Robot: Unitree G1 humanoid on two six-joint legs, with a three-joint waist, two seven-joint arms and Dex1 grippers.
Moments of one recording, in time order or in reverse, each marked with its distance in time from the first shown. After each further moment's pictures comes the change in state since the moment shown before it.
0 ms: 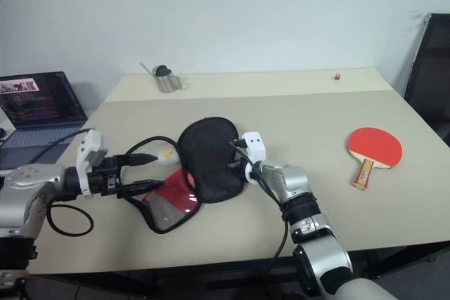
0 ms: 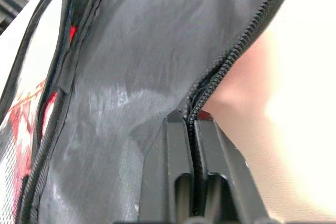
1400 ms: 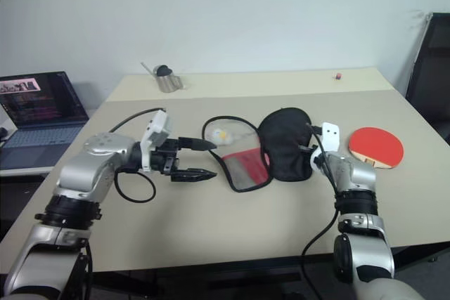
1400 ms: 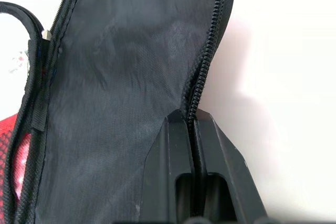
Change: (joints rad) left arm -0.351 -0.228 -0.270 0.053 0.052 0.030 -0.091; right arm 0.081 -0.315 -0.319 -0.123 0.077 0.165 -0.240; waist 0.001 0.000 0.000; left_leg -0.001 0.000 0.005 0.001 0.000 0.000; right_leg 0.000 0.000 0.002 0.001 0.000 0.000
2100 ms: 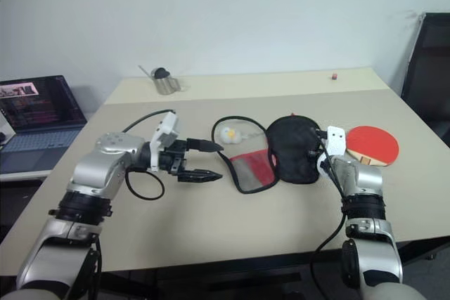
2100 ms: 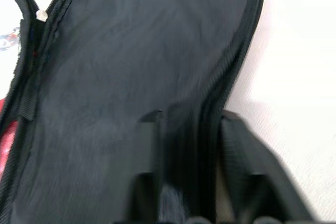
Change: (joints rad) left arm -0.005 -0.037 -0.015 0.049 0.029 -0.036 -0.022; right arm 0.003 -0.040 0.056 0.057 -0.042 -0.089 0.035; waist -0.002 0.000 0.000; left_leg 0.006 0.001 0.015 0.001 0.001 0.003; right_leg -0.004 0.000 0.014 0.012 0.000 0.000
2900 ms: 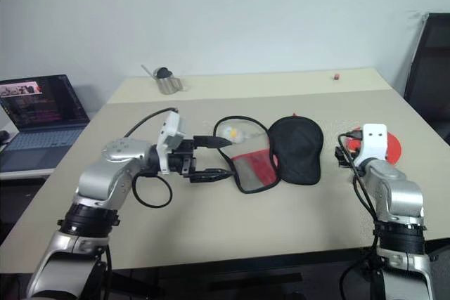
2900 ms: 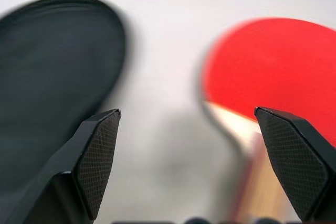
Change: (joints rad) left arm 0.065 -0.075 0.039 -0.188 -0.038 0.021 0.145; right arm 0.274 -0.131 -0.065 -0.476 -0.069 0.056 -0.113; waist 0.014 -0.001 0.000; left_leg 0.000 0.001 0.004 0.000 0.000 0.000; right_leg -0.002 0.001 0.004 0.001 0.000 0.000
